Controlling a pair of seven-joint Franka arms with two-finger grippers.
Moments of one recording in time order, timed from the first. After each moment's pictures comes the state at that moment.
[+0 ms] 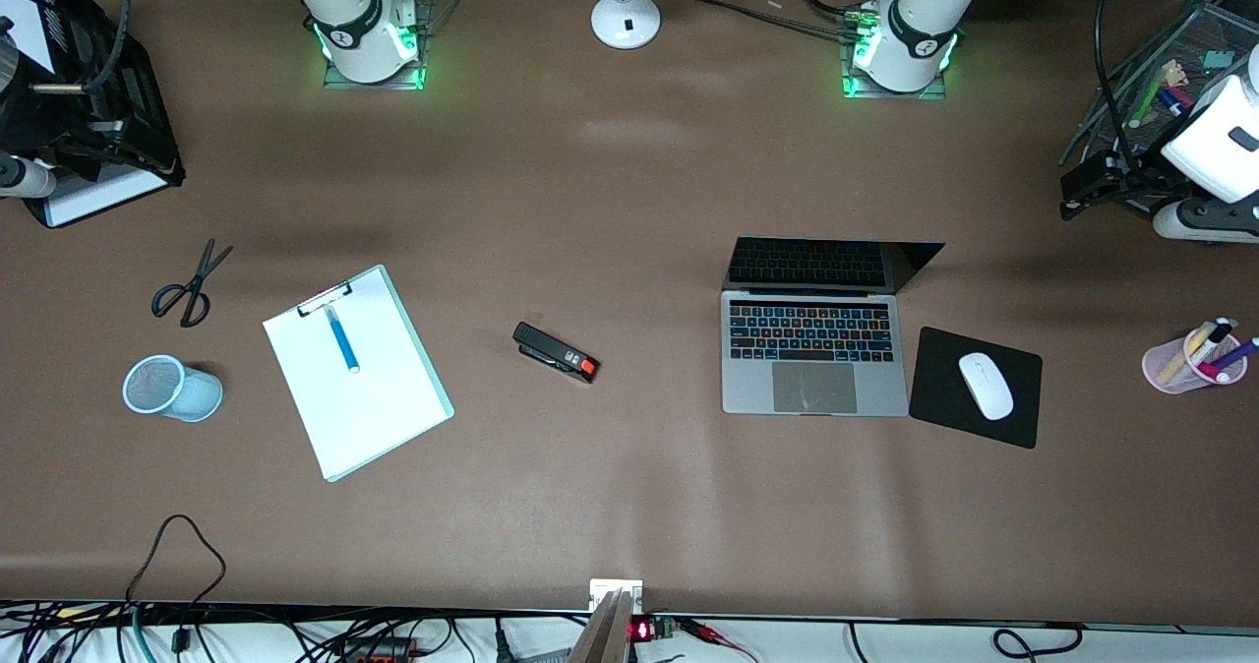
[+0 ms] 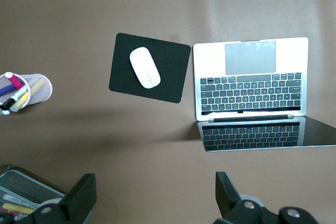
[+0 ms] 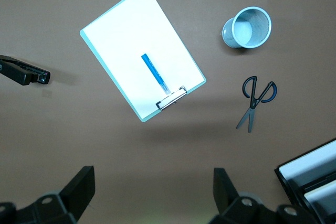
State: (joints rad) left arm 0.07 0.01 -0.10 -1.63 0.04 1.61 0.03; right arm 0.07 -0.06 -0.06 -1.67 0.00 1.58 0.07
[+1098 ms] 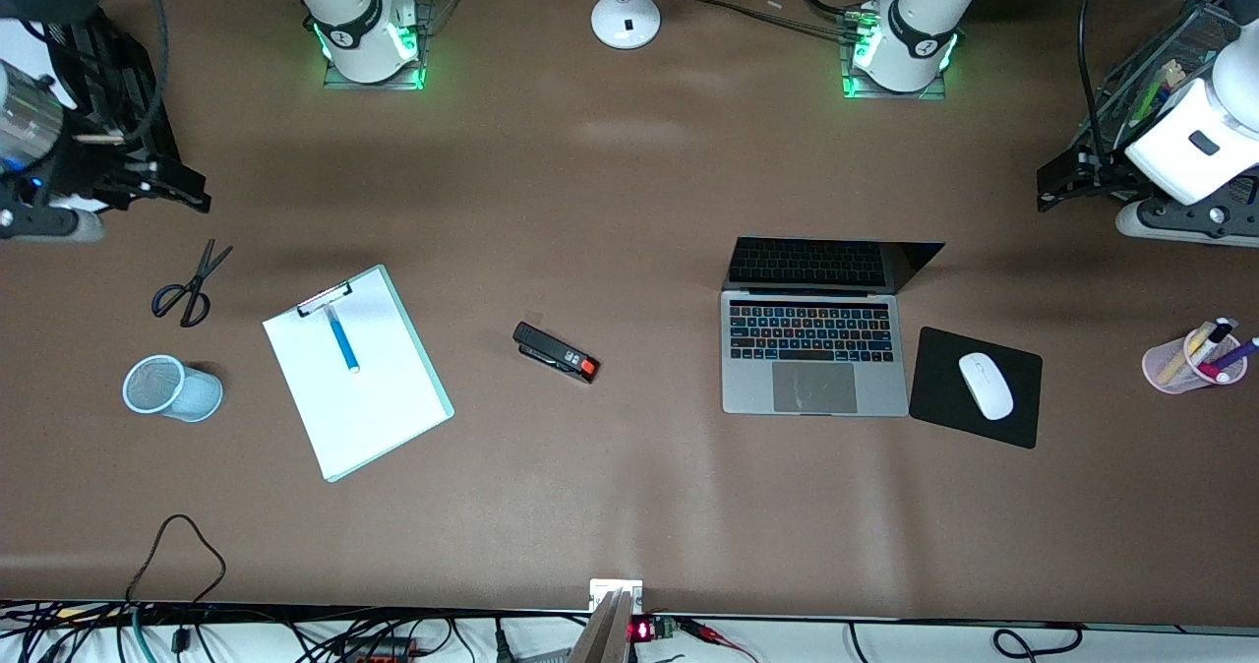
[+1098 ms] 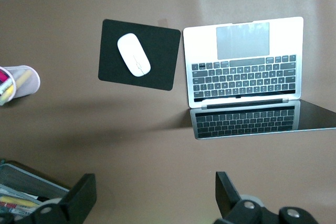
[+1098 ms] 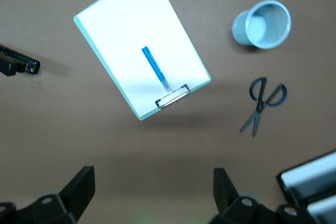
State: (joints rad) left arm 0.07 0.03 -0.12 -1.63 0.03 1.56 0.03; right arm 0.07 0.05 -0.05 -1.67 0.00 1.63 -0.02
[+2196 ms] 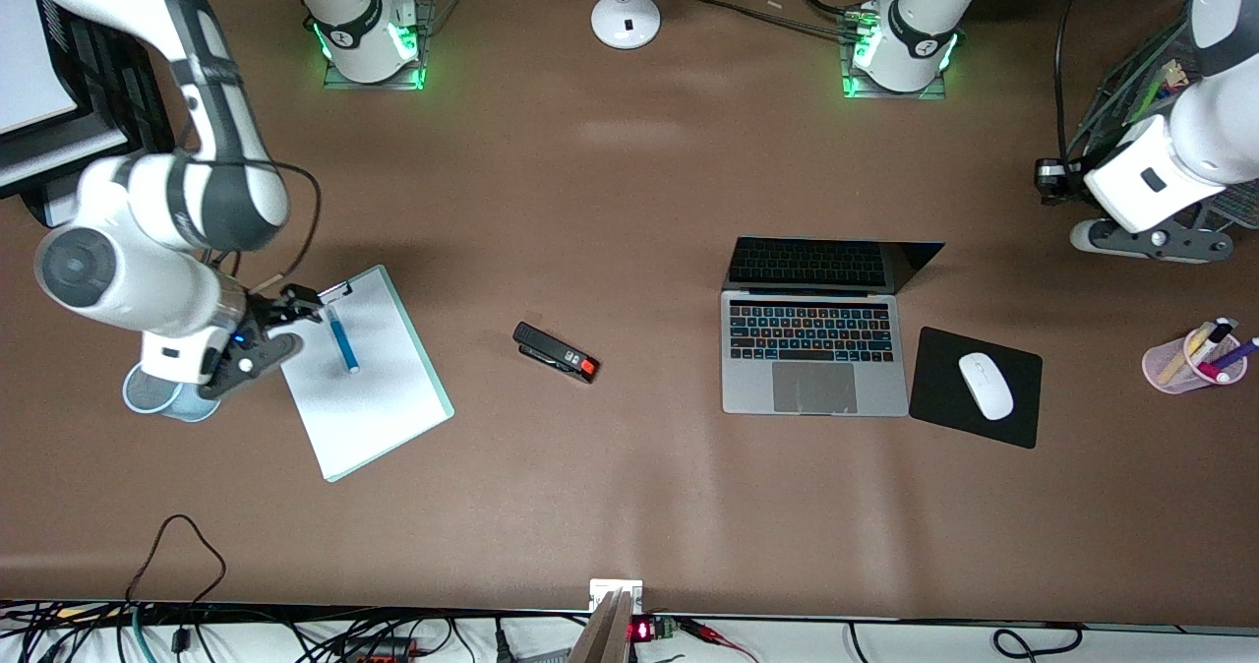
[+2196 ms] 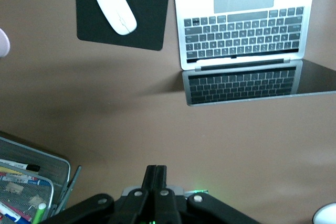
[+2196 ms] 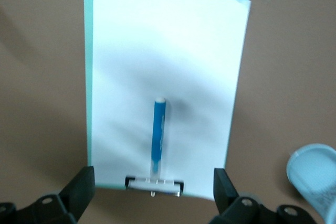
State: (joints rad) left arm 0.06 0.09 -0.15 -1.60 0.02 1.40 0.03; right arm 0.12 0.45 -0.04 -1.72 0.00 2.08 -0.54
